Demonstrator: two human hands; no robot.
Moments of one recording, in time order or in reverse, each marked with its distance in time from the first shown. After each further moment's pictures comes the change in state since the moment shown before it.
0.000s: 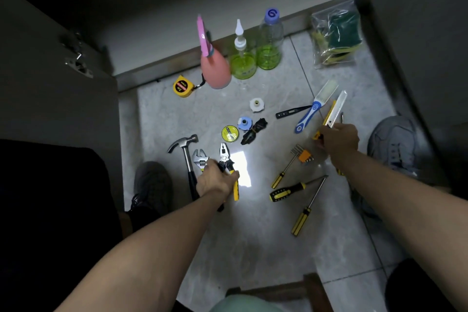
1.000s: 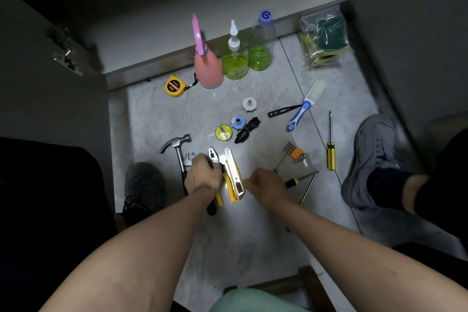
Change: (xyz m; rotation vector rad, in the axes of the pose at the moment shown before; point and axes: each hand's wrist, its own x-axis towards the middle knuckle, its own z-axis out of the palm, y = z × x) left_hand 0.010 -0.009 -0.016 0.003 0.101 0.121; right_hand -0.166 0.049 0.068 -0.492 -0.524 -0.448
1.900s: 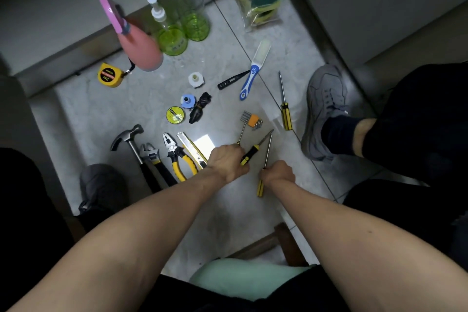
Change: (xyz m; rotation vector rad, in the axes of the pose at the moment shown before) left_hand -0.049 0.079 0.085 0.582 -0.405 0.934; right_hand -0.038 0.096 -0.021 0.203 0.093 0.728
